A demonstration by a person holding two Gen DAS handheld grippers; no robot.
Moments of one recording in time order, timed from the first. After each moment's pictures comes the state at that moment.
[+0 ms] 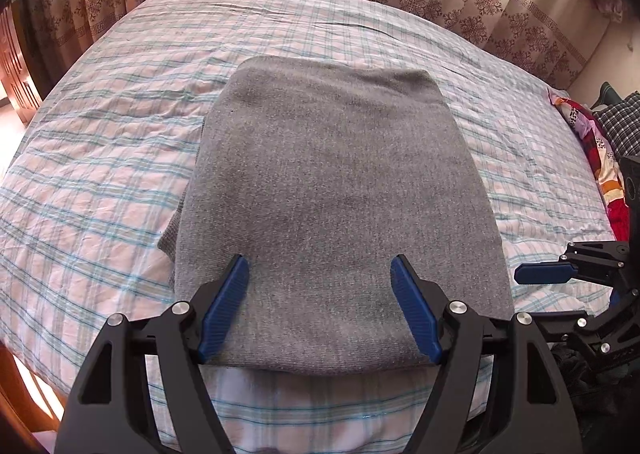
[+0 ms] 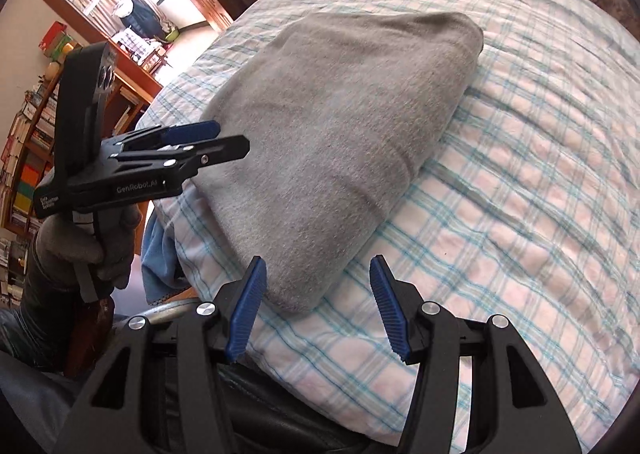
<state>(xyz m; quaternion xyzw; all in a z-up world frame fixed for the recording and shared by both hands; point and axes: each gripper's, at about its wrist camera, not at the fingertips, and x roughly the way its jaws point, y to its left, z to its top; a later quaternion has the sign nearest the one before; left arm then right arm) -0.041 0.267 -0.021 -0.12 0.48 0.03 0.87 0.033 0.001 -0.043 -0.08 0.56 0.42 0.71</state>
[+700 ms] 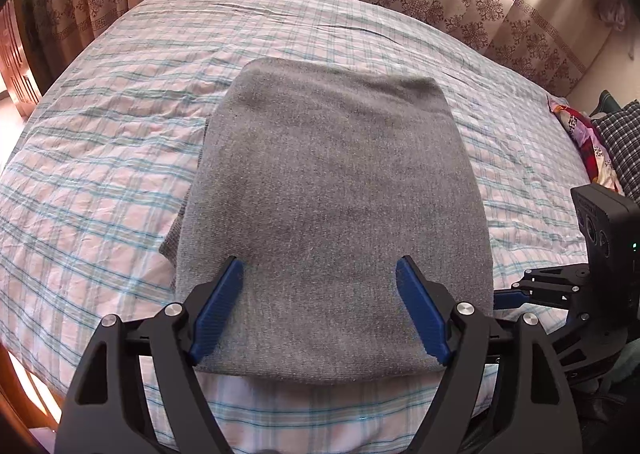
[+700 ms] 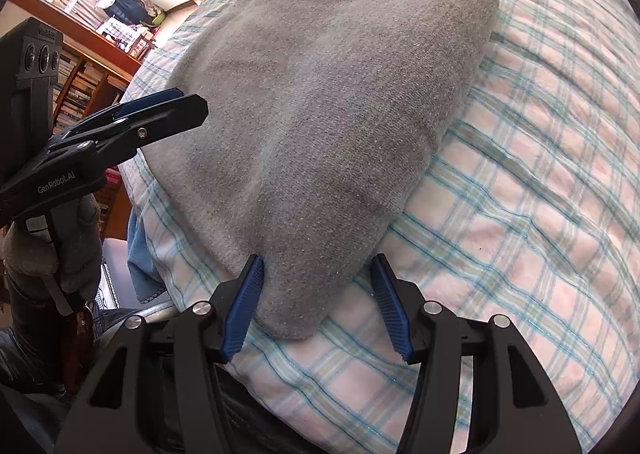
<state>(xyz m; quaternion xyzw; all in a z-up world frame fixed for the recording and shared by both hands) -0.039 0.279 -0.017 -0.14 0.48 0.03 0.87 0.028 0.025 -0.088 -0.09 0.61 0.41 0.67</state>
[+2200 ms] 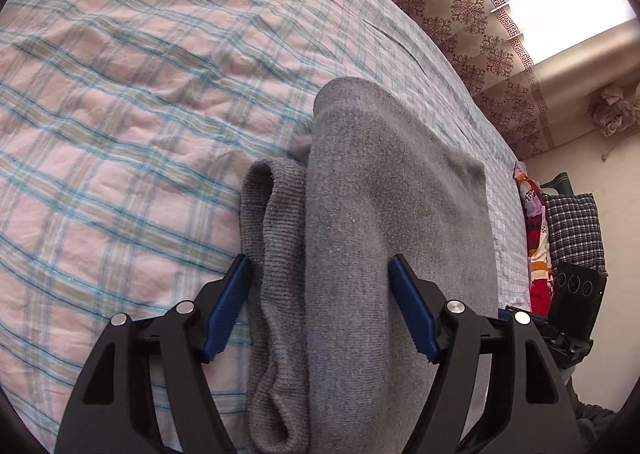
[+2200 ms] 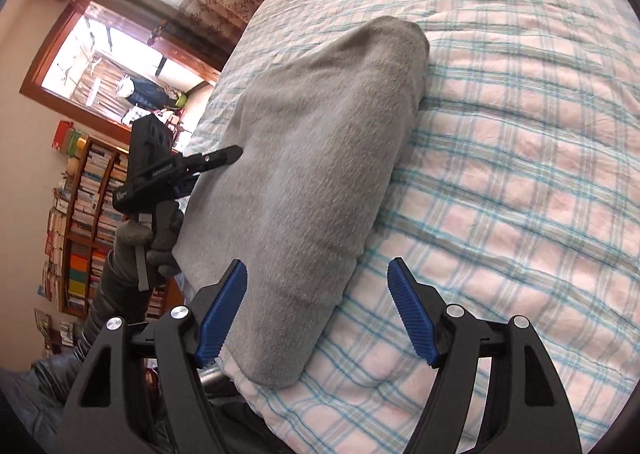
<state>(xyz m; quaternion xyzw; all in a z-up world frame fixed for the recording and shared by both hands) 0.046 0.391 -0.085 -0.33 0.49 -0.07 0.80 0.115 -0.027 -0.066 0.10 0.58 0.42 0.69</state>
